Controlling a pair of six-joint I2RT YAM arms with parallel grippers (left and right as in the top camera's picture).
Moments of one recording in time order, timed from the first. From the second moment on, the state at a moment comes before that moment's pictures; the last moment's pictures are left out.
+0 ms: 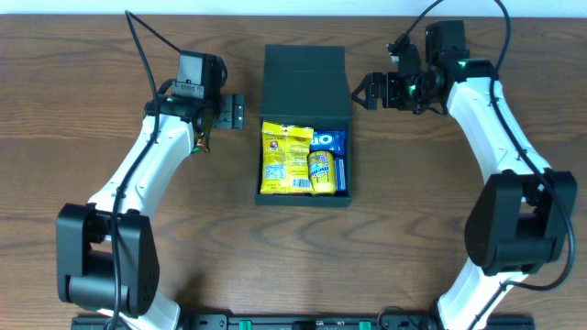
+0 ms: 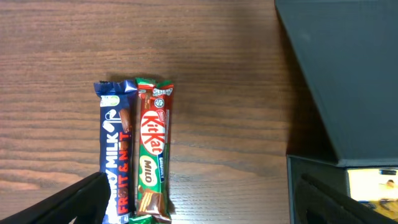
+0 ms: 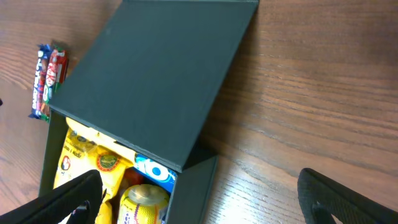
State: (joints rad) left arm -0.18 1.75 1.28 -0.53 -0.04 -0.10; right arm 0.06 1.95 1.59 -0.77 -0.51 0.06
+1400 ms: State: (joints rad) left arm -0.11 2.02 1.28 -0.28 0.01 -0.05; right arm 0.06 1.95 1.59 -0.78 -0.52 0.04
